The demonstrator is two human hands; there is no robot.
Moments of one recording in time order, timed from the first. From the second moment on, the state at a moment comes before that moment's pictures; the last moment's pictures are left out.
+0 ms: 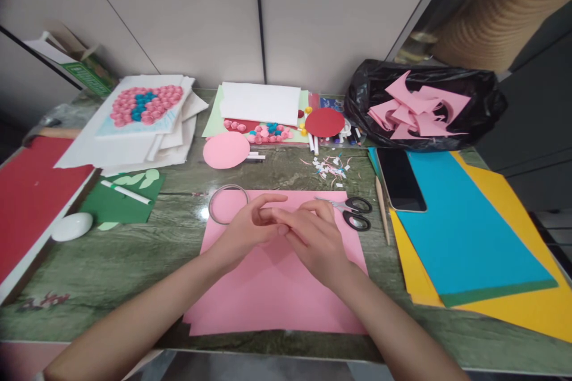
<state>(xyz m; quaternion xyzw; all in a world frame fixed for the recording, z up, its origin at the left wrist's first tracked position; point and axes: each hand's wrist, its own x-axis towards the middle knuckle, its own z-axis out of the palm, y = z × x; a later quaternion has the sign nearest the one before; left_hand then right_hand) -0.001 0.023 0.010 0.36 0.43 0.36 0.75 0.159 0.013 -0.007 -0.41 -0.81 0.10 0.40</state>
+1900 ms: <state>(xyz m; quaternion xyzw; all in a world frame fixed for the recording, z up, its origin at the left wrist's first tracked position) -0.001 0.020 0.002 0.32 0.37 0.43 0.76 0.158 0.013 -0.005 -0.38 -0.82 0.11 0.43</state>
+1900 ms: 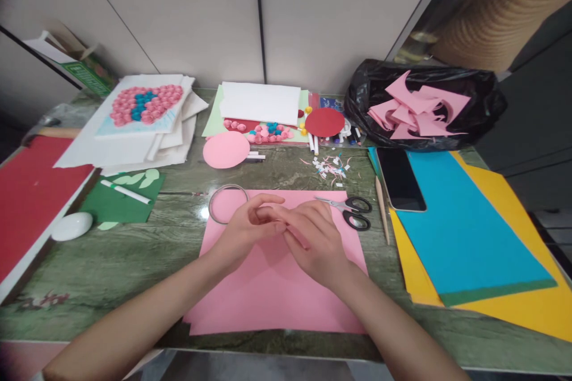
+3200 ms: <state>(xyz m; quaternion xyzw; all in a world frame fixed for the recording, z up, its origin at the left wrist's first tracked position) 0.001 0.019 0.001 0.35 0.38 0.40 0.76 0.158 0.014 -0.007 -0.37 -0.83 0.11 0.41</state>
